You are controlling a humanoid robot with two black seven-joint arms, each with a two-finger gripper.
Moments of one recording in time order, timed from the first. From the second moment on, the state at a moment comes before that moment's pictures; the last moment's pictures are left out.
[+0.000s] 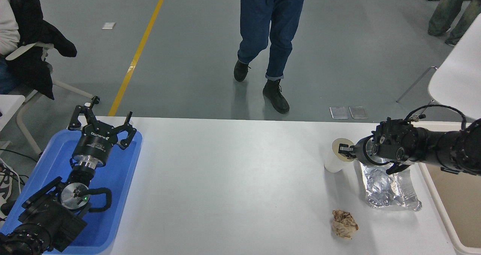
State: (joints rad) left arm -0.60 0.23 -0.89 -0.31 -0.14 -0.79 -0.36; right arm 1.29 -0.22 -1.06 0.75 -0.16 0.16 -0.05
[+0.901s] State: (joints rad) left arm -0.60 0.23 -0.89 -0.31 -0.14 -0.79 -0.36; right arm 1.91 -0.37 -1.21 1.17 -0.17 0.65 -0.04
